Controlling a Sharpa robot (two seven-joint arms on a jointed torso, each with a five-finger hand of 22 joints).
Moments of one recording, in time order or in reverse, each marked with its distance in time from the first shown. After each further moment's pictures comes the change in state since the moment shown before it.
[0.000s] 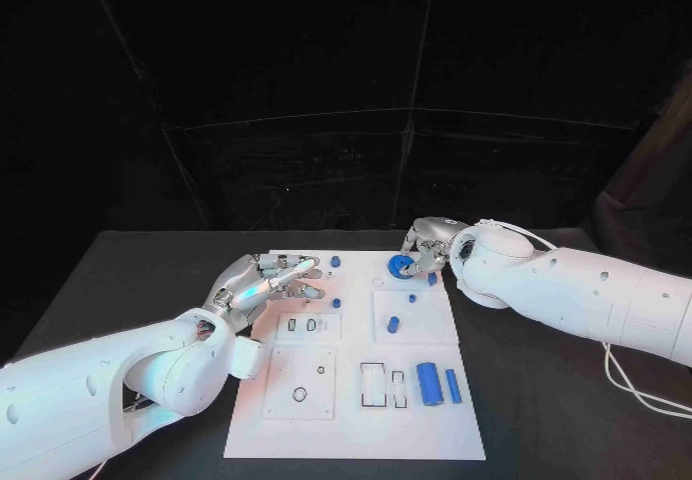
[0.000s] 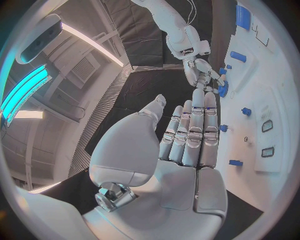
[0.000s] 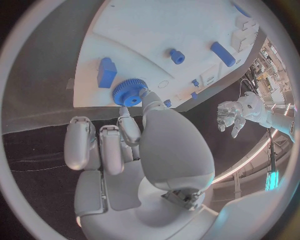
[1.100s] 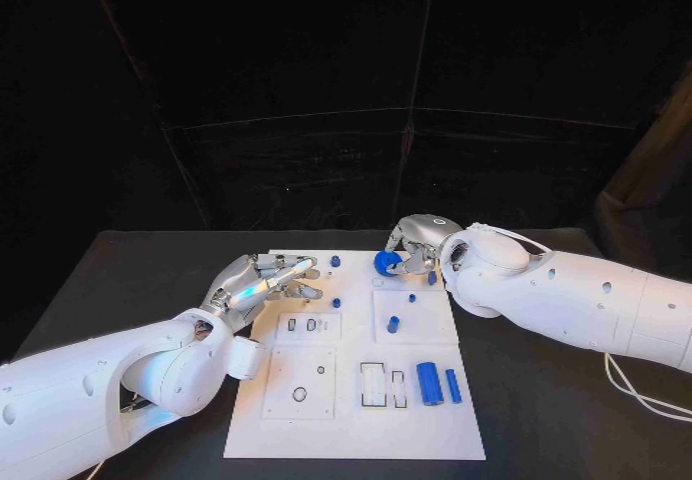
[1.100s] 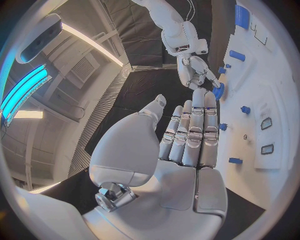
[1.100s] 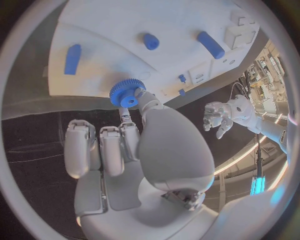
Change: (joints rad) left arm 0.000 -0.009 0.000 0.002 0.000 0.002 -0.003; left_hand 0.000 0.000 0.003 -0.003 0.000 0.000 0.000 0.000 0.000 -0.002 -0.002 0.000 0.000 -0.007 0.000 -0.004 0.002 0.000 0.000 0.000 0.000 -0.001; right arm -0.002 -0.018 0.000 0.127 -0.089 -0.095 0.011; right_hand 0.035 0.040 0.185 -0.056 -0.145 0.092 -0.006 0.033 -0.001 0.073 -0.031 0.152 0.090 0.000 -0.008 0.029 0.000 -0.015 0.061 -0.017 0.042 0.030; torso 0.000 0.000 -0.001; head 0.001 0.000
